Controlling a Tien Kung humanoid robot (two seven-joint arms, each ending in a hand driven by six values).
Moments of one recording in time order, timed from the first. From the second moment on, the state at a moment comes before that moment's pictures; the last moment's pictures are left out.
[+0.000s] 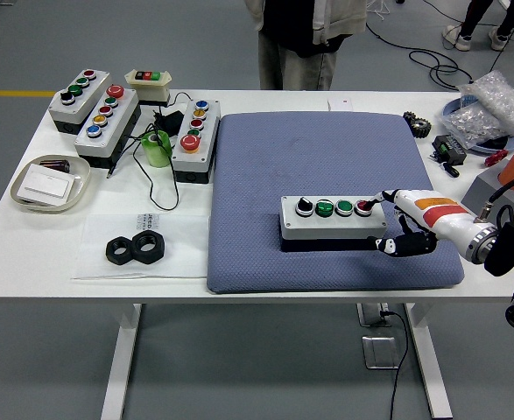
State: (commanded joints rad) left arm -0.12 0.13 -0.59 -0.24 0.58 0.28 0.23; right arm 0.53 -0.60 0.71 1.46 -1.74 -0.04 -0.14
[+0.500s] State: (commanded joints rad) left arm -0.13 0.13 -0.59 -0.24 0.57 0.28 0.23; right arm 0.54 -0.60 0.68 1.48 -1.76 -0.03 -0.15
